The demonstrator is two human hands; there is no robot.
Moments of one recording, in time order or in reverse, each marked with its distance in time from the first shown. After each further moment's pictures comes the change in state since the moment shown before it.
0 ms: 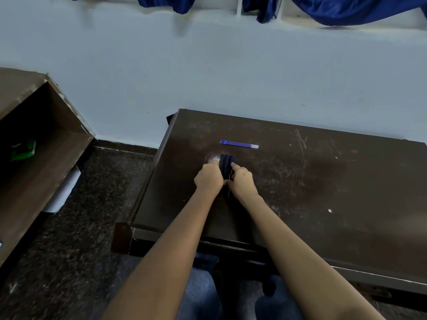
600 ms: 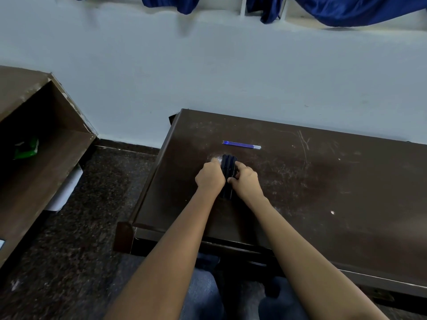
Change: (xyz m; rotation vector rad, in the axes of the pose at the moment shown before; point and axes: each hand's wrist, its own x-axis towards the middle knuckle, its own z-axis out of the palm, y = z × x) left_hand -0.002 0.000 -0.004 -0.010 0.046 0.000; right_hand 0.003 0.009 -0.001 0.056 0.065 -0.037
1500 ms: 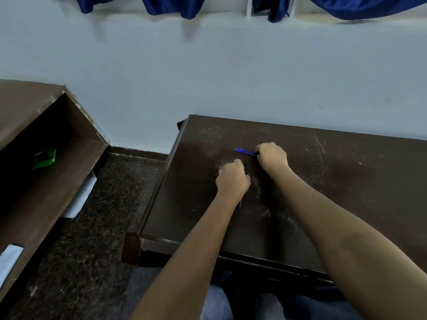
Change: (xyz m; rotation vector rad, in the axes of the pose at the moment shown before) left_hand 0.009 0.027 0.007 -0.068 0.015 0.099; right_hand 0.088 -0.002 -0.055 -0.618 0.031 -0.097
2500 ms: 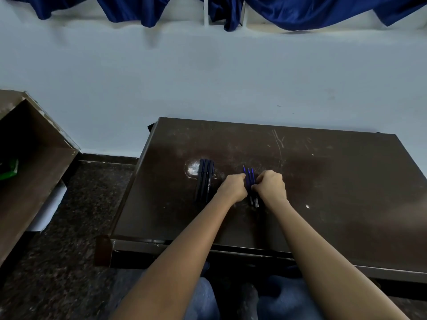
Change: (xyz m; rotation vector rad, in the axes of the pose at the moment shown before) left_hand -0.016 0.047 0.060 -0.001 -0.330 0.166; right_hand -0.116 0.066 0.004 0.516 0.018 0.424
